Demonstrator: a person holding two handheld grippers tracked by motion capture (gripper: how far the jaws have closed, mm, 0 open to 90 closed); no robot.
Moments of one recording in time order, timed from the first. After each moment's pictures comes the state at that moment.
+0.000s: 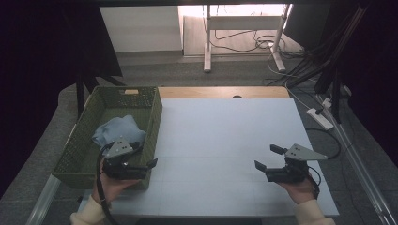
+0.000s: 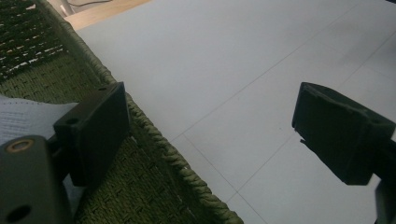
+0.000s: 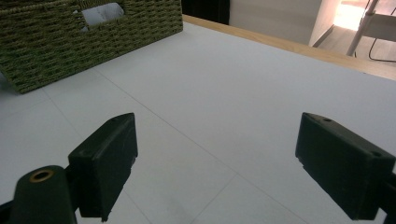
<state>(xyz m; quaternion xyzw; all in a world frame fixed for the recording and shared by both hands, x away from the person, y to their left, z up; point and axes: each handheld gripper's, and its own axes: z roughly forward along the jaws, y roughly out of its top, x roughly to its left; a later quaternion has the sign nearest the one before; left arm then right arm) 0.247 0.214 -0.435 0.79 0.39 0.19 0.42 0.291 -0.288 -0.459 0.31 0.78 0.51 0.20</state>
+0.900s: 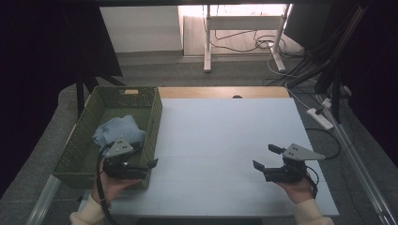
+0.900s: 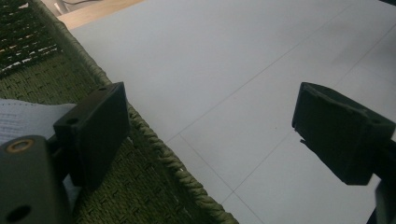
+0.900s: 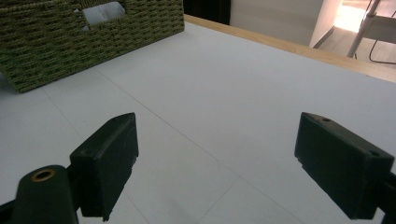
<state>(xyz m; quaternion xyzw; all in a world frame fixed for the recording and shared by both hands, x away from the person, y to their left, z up) 0.248 0.213 -0.433 0.80 0.39 0.18 0.42 0.292 -0.283 -0.459 0.31 0.78 0.51 0.20</state>
